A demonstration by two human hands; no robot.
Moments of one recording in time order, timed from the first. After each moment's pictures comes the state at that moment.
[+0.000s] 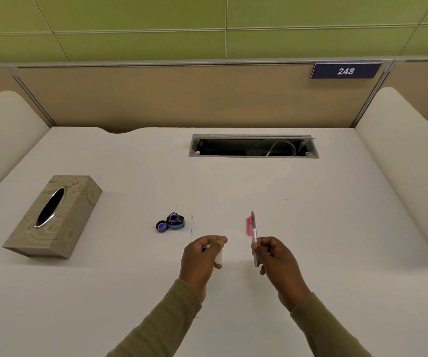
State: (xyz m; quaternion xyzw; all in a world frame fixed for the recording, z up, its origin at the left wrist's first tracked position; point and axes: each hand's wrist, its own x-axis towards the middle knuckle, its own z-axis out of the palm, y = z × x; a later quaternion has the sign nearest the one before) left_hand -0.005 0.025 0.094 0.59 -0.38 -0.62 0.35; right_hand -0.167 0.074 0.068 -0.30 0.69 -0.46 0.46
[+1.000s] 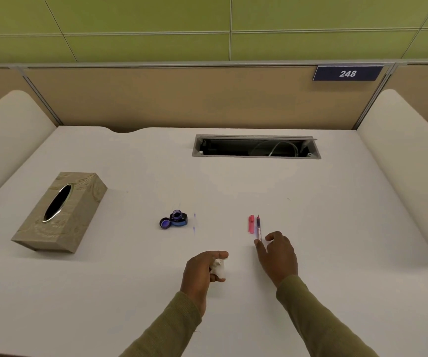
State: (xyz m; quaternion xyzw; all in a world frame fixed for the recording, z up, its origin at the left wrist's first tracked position) left_hand 0.008 0.049 0.075 0.59 -0.33 -0.66 0.33; right_hand -0.185 0.045 0.000 -0.41 0.84 -0.26 0.23
